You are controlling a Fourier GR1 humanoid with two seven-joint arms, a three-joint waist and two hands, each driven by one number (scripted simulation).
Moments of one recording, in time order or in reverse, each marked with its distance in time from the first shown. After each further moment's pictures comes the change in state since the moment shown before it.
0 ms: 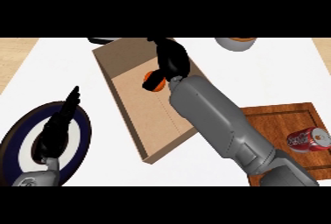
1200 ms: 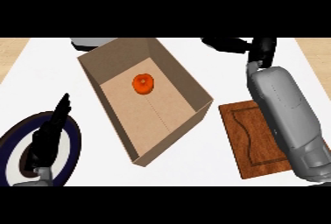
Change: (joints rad) left arm 0.070 -0.004 0.037 -0.031 0.007 0.016 -0.006; right arm 0.245 -0.238 -0.463 -0.226 -0.400 -0.217 -0.426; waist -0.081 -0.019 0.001
